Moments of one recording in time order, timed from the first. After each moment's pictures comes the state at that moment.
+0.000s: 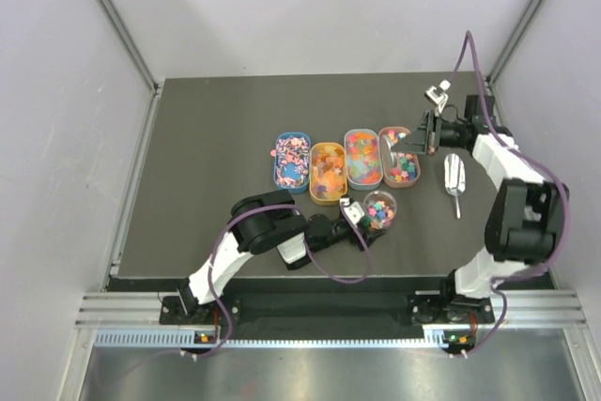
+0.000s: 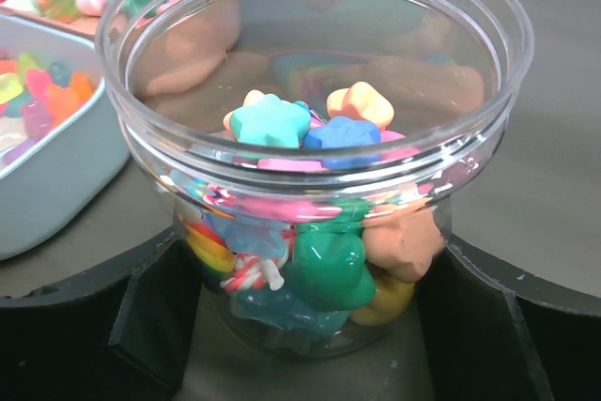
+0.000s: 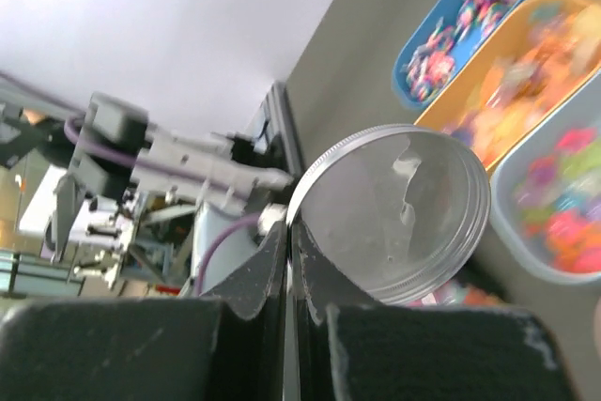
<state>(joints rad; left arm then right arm) -1.06 2.33 0.75 1.54 0.08 -0.02 -0.11 1.59 1.15 -0.53 -1.48 0.04</state>
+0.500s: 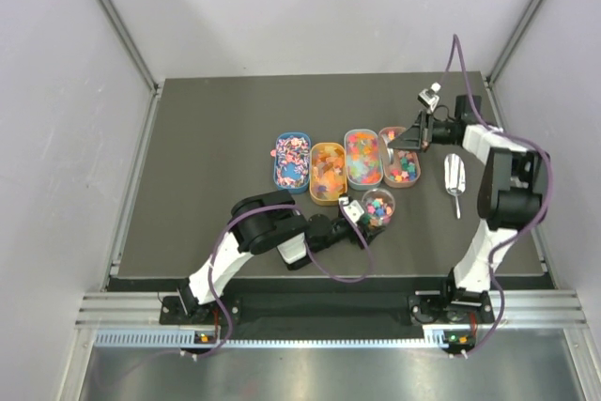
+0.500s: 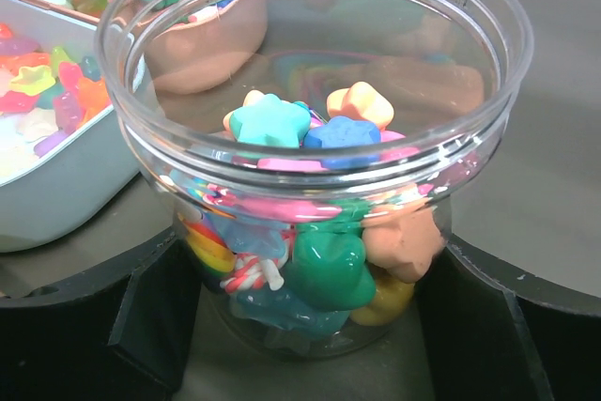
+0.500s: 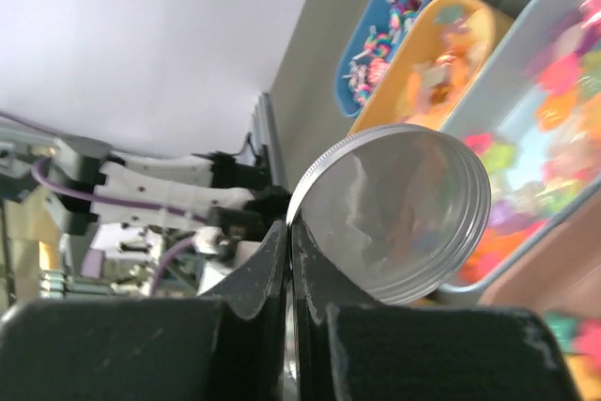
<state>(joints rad) -1.06 2.34 0.75 1.54 0.02 -0.02 -0.11 1.93 1.30 -0.32 -1.46 0.16</state>
